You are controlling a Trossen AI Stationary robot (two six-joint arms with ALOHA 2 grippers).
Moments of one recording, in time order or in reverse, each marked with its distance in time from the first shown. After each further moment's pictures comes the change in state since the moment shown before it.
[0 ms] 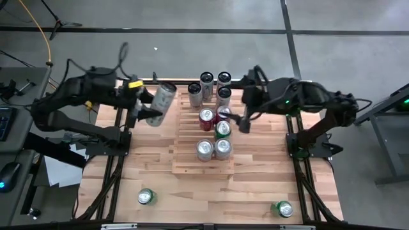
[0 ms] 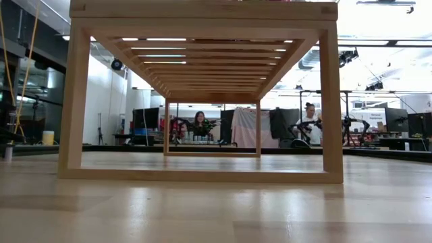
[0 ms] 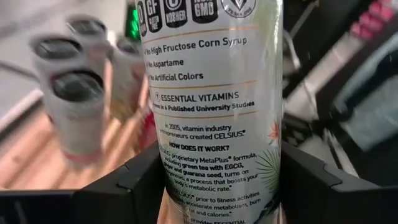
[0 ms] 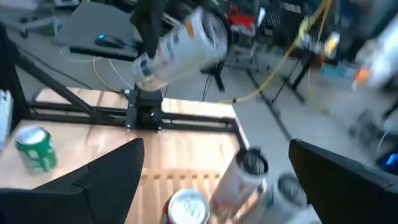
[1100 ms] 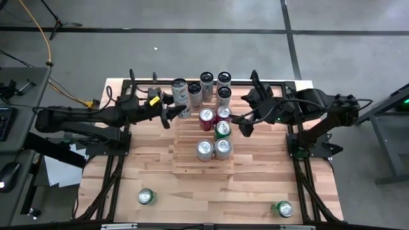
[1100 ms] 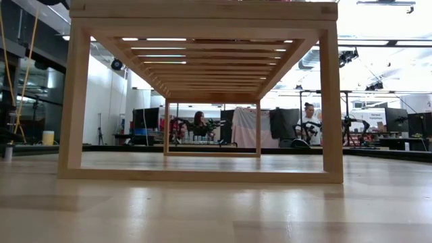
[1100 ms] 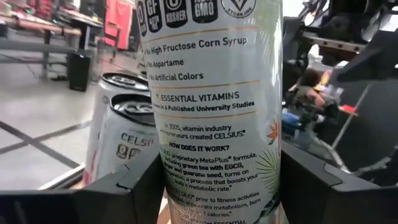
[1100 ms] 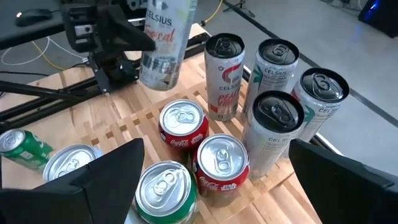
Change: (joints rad) left arm 0.014 -0.055 -0.831 1.239 -0.314 0.026; right arm 0.058 -0.039 -0.096 -0.330 0.184 0.656
